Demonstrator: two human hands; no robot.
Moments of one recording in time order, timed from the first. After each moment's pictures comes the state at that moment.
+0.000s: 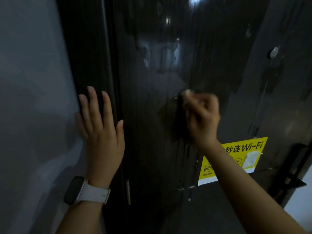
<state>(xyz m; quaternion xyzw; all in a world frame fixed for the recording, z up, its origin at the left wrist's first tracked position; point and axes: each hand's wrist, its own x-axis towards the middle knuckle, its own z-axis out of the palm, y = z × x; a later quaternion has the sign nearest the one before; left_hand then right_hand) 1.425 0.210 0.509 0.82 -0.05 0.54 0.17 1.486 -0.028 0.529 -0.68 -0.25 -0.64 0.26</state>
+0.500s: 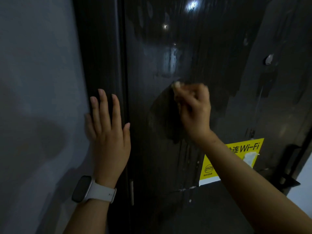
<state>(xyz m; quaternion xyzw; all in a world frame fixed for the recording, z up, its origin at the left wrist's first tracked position) 1.424 0.214 0.508 0.82 -0.06 0.53 0.17 1.479 0.000 0.561 -0.69 -0.29 -0.62 0.23</state>
